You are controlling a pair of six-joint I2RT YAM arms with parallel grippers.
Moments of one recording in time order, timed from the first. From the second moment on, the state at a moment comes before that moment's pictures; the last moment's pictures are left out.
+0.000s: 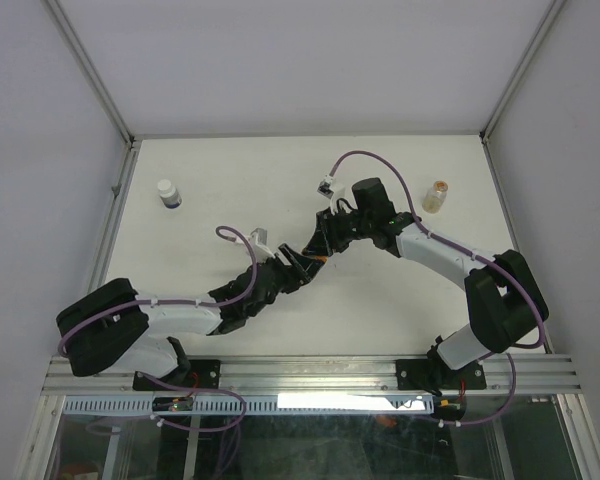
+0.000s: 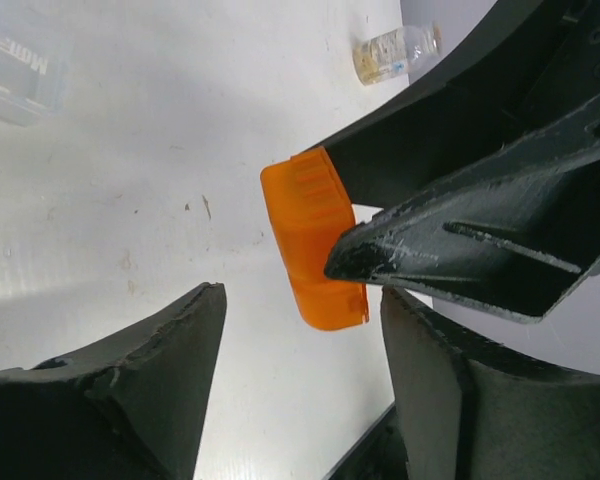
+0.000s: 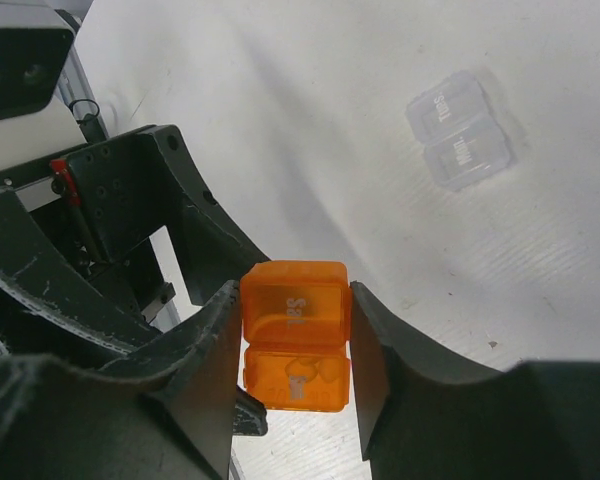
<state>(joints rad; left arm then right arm) -1.02 1.36 0.40 0.68 -0.36 -1.17 0.57 1.53 0.97 -0.12 -0.70 0.22</state>
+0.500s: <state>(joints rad) -1.03 1.46 0.47 0.73 -0.42 -1.15 0.57 1.53 0.96 -0.11 -0.68 0.23</state>
